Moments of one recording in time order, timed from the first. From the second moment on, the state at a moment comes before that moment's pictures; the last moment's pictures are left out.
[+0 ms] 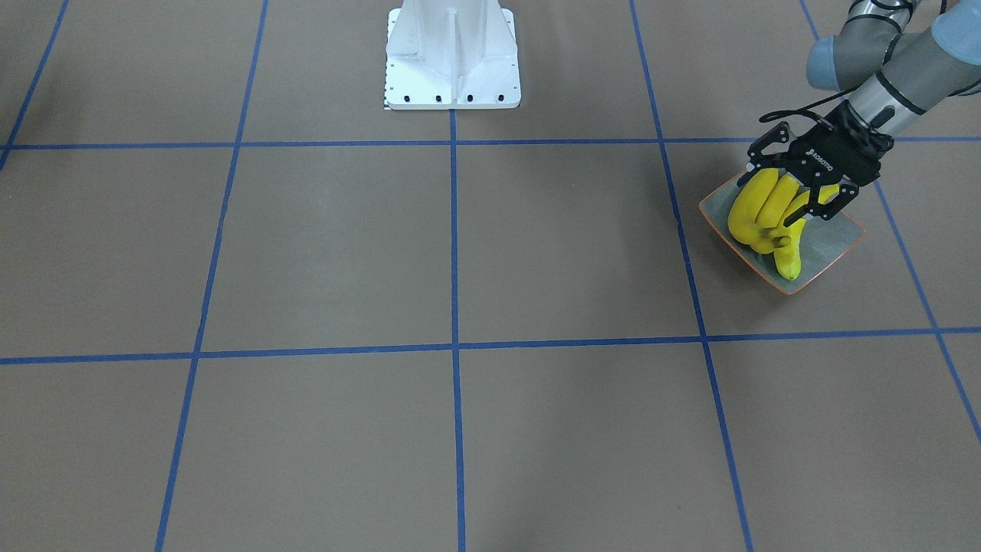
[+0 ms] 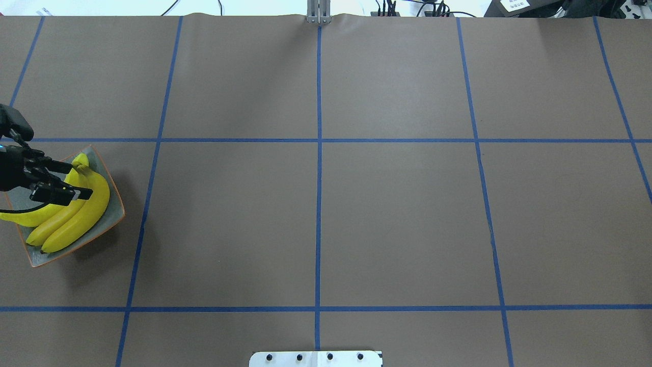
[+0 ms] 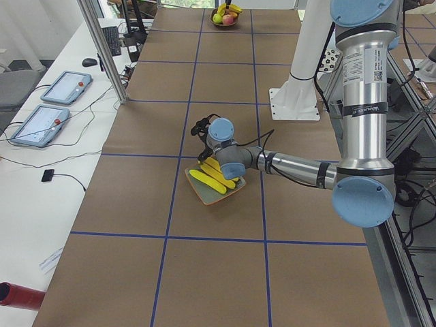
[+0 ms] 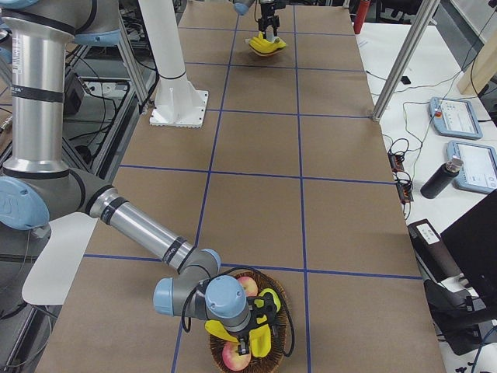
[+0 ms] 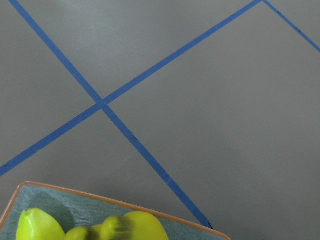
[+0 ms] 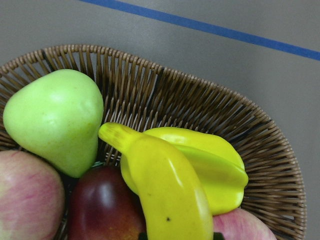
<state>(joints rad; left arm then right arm) -0.95 -1.48 -1.77 -2.57 -2.27 -0.44 1.72 -1.70 1.21 -1.00 2.25 -0.28</state>
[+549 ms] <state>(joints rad) -0.95 -1.50 -1.76 -2.57 -2.27 -0.45 1.72 -1.61 1.32 -1.14 2.26 -0.24</state>
